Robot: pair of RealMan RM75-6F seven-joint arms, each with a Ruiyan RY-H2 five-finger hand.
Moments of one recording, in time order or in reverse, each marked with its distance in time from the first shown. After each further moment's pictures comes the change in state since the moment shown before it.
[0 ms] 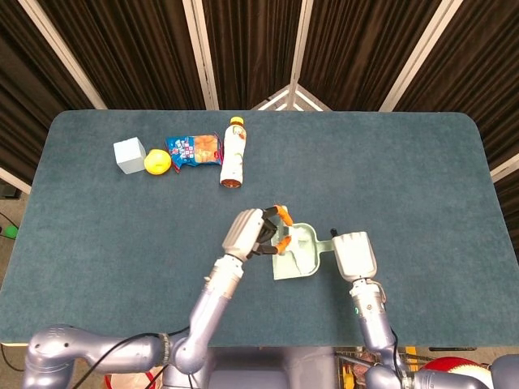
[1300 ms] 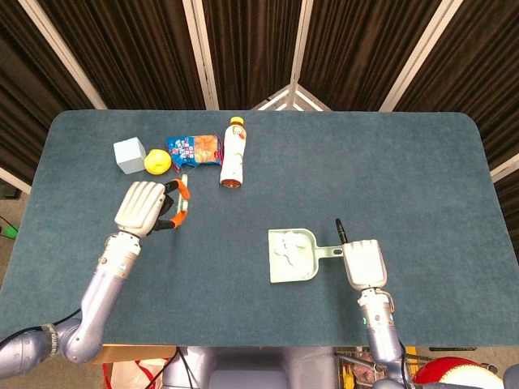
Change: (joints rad) left arm 0.198 0.633 0.136 -0.266 0.036 -0.006 0.229; right arm -0.051 0.055 -0.027 -0.122 0.008 0.080 -0.075
